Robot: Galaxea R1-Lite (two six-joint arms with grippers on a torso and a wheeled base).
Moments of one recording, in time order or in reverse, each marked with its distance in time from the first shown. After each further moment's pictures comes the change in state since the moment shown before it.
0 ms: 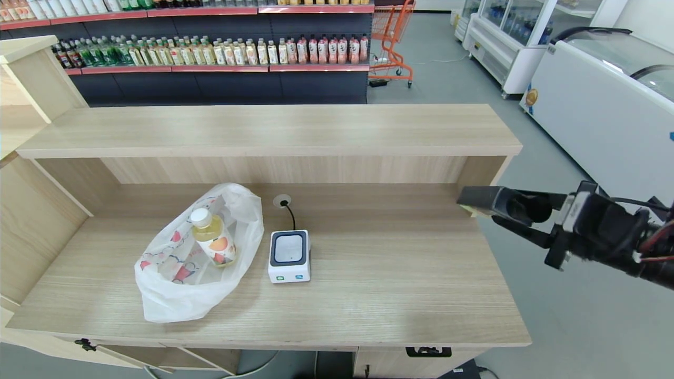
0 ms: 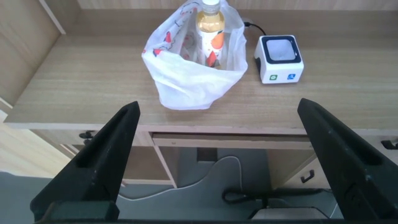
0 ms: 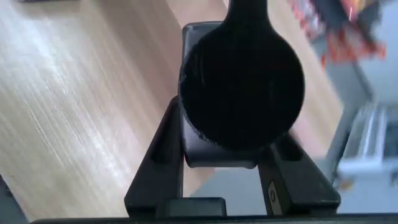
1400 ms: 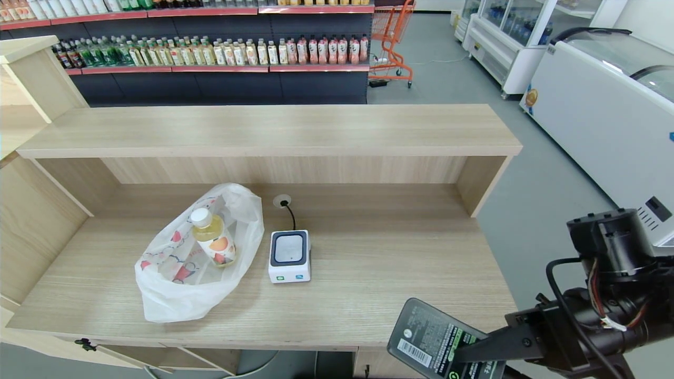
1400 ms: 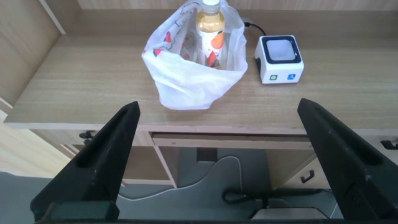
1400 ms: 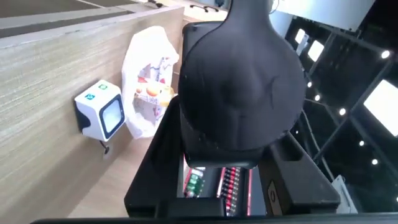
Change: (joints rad) left arm 0.000 0.000 0.000 0.000 0.000 0.000; right arm 0.252 0.061 -0.054 0.605 0.570 -1.694
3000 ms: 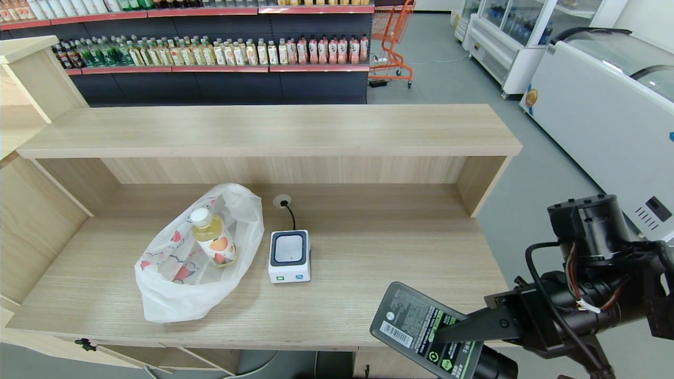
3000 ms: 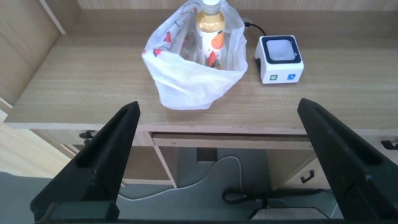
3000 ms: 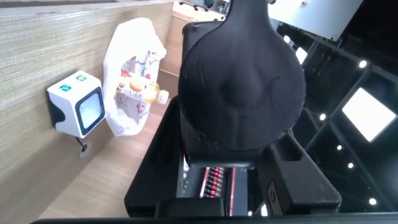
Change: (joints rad) left arm 0.000 0.000 0.000 0.000 0.000 0.000; right arm 0.035 0.058 -0.063 -0.056 -0.001 0.000
